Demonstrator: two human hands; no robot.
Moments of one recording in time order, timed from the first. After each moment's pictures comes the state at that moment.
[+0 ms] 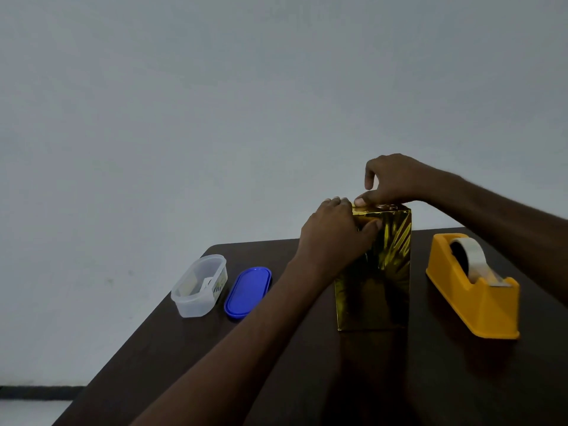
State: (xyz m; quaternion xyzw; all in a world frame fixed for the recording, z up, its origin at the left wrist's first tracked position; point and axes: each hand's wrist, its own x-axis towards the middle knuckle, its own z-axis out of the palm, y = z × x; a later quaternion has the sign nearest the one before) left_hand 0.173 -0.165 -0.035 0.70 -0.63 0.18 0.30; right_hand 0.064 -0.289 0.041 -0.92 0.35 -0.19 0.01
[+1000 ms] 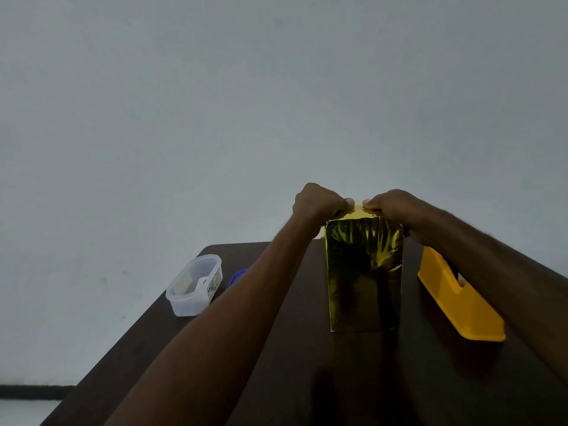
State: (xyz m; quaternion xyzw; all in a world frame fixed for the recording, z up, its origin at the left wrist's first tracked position) left_hand 0.199 -0.207 0.005 0.73 -0.47 -0.14 0.47; right_hand 0.061 -0.271 0.000 -0.76 0.44 -0.30 0.37
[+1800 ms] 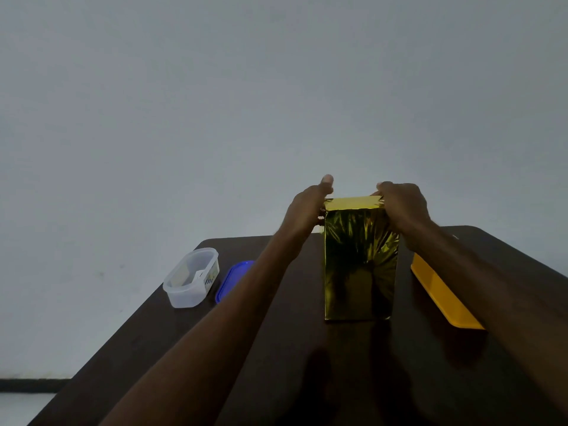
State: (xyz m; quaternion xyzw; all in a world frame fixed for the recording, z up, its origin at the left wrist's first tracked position) left_hand 0.199 -0.174 -0.024 0.60 -0.52 -0.22 0.57; right_hand 0.056 -0.275 -0.027 -0.64 0.44 -0.50 0.38
